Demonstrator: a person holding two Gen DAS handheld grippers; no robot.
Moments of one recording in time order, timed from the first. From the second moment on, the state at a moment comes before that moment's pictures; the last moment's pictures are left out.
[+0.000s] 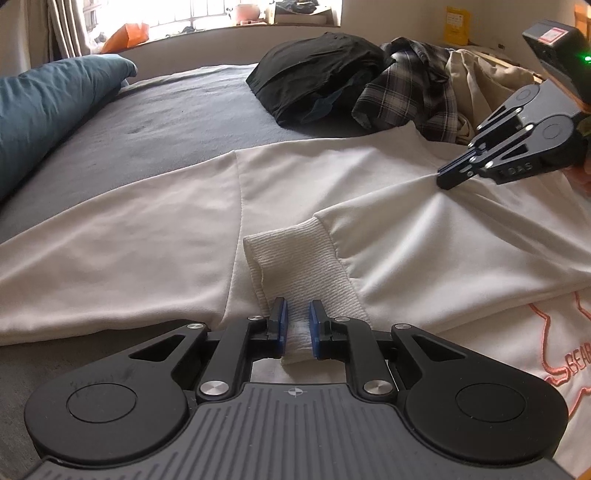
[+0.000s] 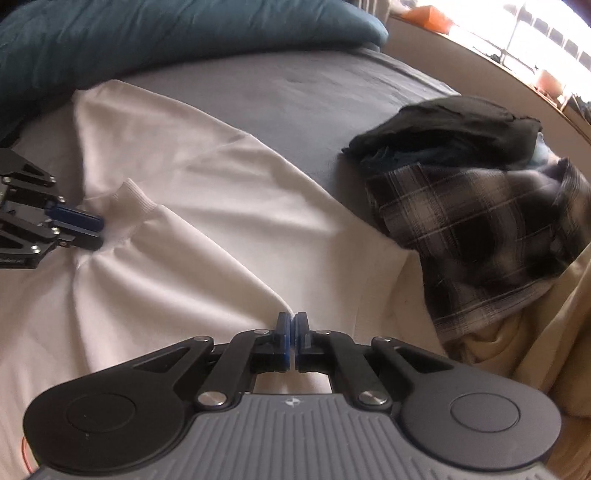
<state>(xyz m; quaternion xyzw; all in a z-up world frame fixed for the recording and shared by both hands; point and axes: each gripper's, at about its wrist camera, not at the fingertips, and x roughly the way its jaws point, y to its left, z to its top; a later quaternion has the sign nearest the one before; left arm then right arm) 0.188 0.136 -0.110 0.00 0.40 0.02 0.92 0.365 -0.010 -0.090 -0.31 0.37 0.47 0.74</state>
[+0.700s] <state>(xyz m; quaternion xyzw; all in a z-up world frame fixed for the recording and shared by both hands) 0.189 0.119 -0.096 0.04 0.37 -0.01 0.93 0.406 -0.178 -0.068 -0.21 0.42 0.31 0.83</state>
